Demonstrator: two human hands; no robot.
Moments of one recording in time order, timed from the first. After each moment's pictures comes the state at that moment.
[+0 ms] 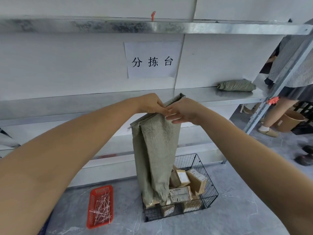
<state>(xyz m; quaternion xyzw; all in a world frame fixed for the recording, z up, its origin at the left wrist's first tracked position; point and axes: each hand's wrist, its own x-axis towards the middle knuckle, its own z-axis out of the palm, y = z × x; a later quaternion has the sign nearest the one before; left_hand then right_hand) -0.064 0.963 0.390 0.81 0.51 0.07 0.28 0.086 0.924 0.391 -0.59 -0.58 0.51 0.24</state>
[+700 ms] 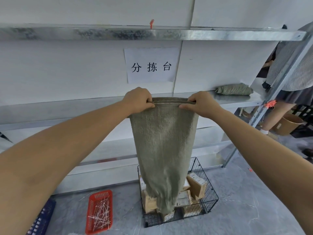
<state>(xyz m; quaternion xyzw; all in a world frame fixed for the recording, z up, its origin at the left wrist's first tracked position) -0.084 0.965 0.398 0.83 0.55 0.12 0.02 0.144 0.942 0.393 -0.60 -0.77 0.10 0.21</state>
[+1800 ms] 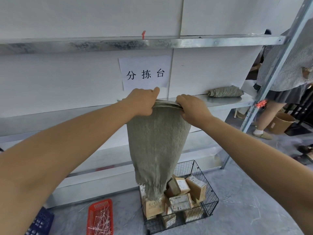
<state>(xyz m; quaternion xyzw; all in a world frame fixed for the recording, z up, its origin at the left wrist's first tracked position) -0.058 0.934 0.428 0.87 0.47 0.01 -0.17 0.128 0.911 0.392 -0.56 -0.80 -0.15 0.15</state>
